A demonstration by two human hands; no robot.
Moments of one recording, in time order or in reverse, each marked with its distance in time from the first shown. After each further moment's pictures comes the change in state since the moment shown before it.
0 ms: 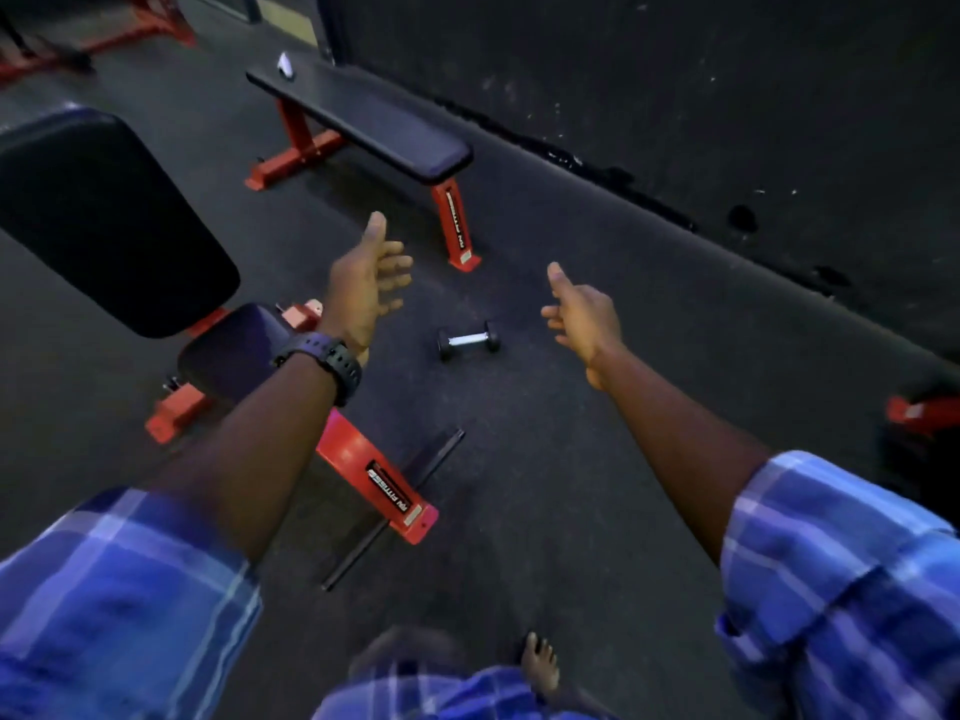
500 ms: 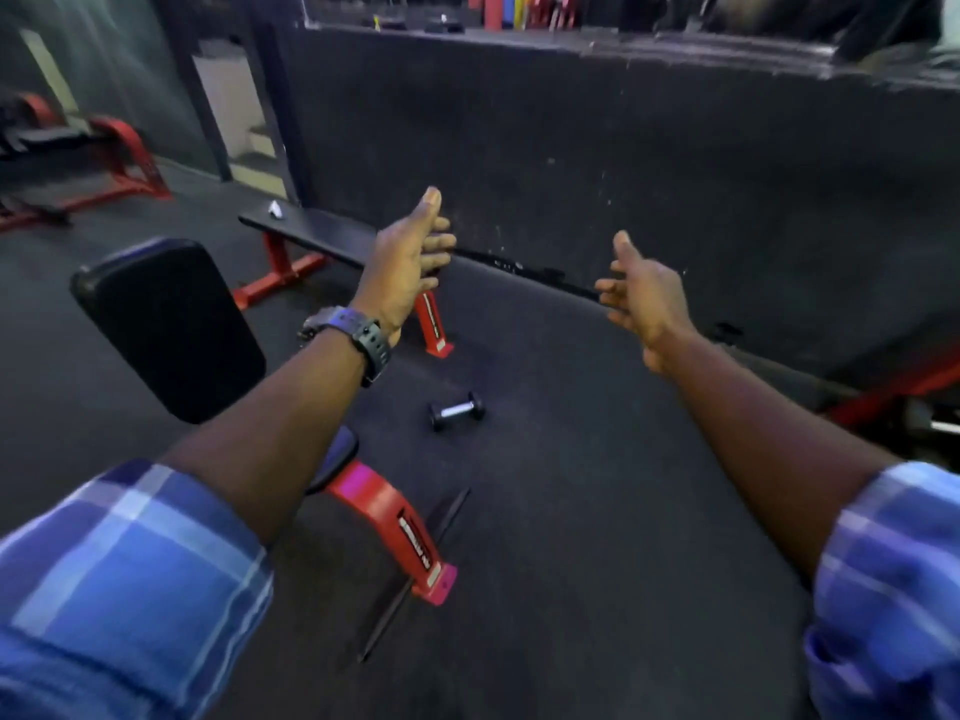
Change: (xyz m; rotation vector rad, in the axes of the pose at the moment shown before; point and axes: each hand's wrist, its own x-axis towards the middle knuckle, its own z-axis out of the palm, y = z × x) left_hand -0.164 0.115 -0.116 0.089 -0.310 0.370; right_hand -0.249 -0.106 -0.016 0.183 0.290 -0.237
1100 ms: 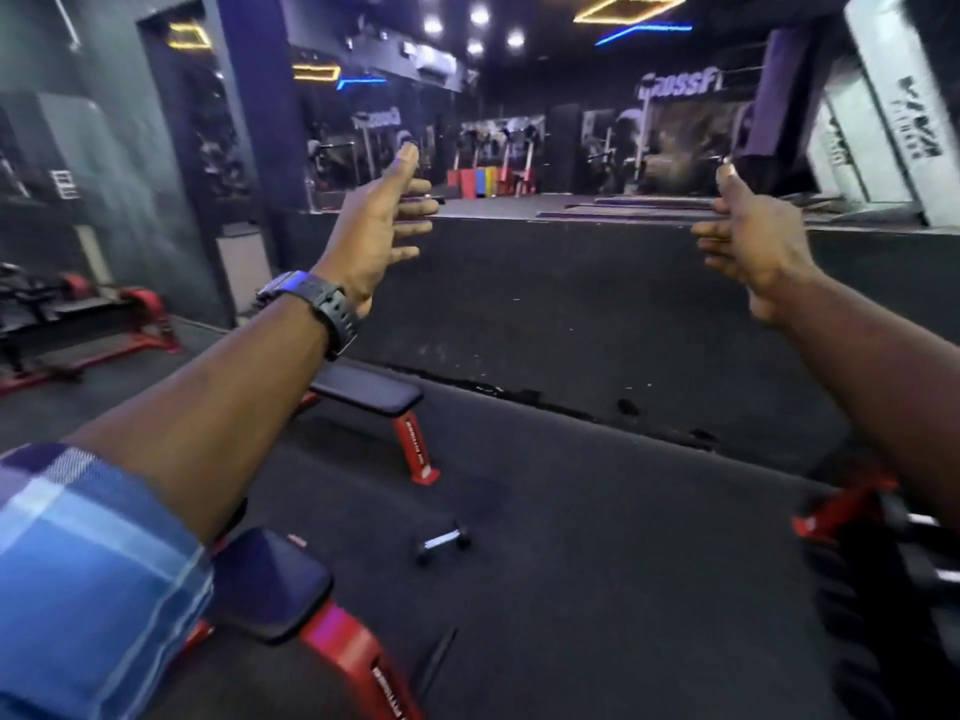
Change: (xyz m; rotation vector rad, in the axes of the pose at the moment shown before) left_hand -0.035 0.202 0.049 0.055 -0.011 0.393; right_hand -0.018 -0.181 -0.200 0.071 0.212 -0.394
